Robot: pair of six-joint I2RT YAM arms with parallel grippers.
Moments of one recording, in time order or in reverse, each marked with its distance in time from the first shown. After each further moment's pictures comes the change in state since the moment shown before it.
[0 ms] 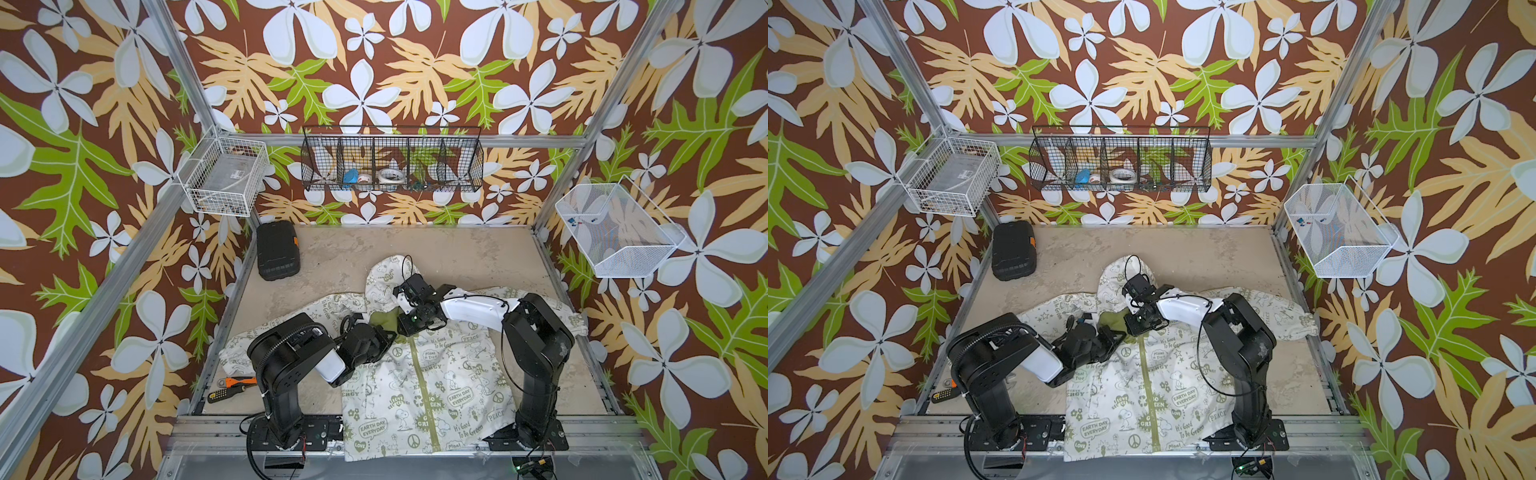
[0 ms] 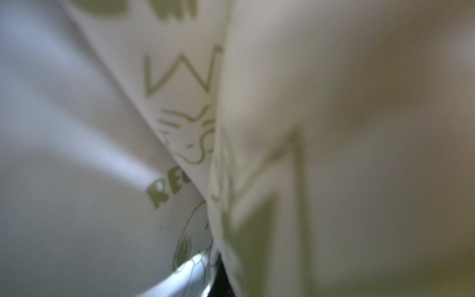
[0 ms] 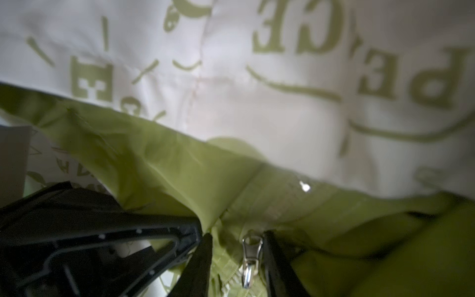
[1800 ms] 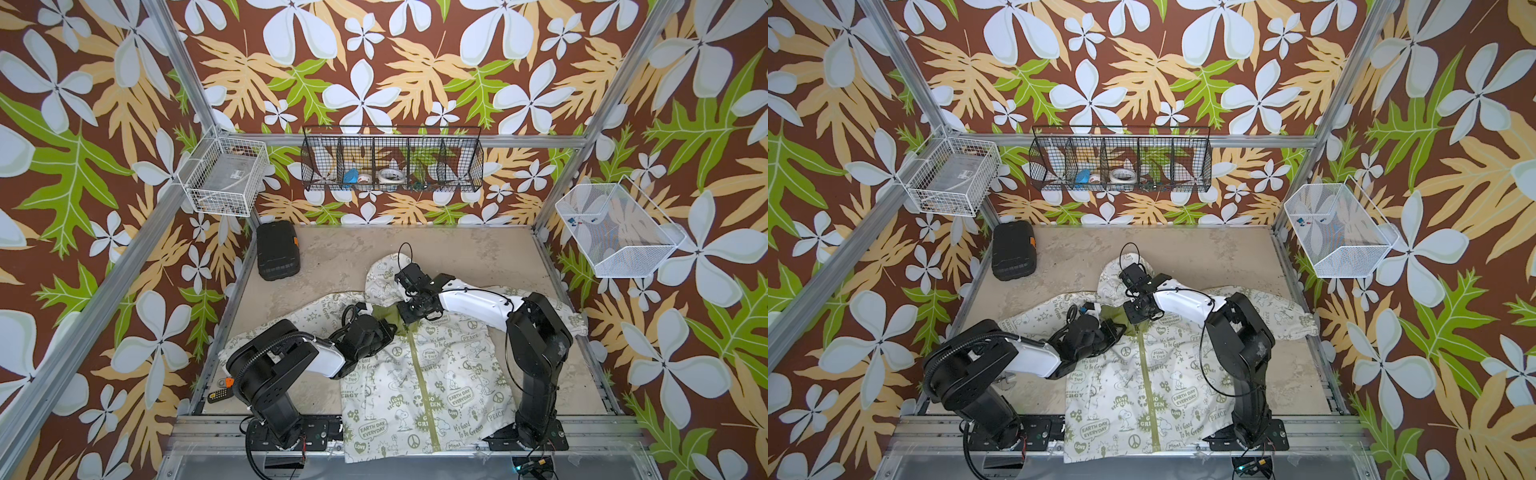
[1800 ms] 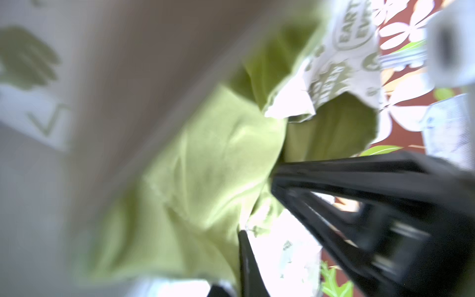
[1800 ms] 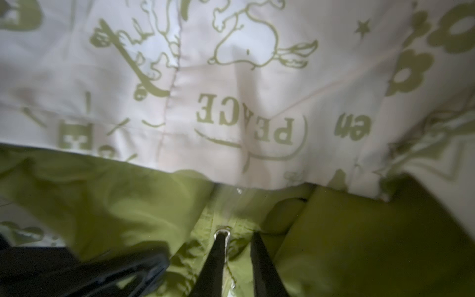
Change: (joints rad) left arm 0.000 -0.133 0.082 -0.253 -0.048 0.200; right arm 0.003 -0.010 0.146 -0.128 0.189 0.024
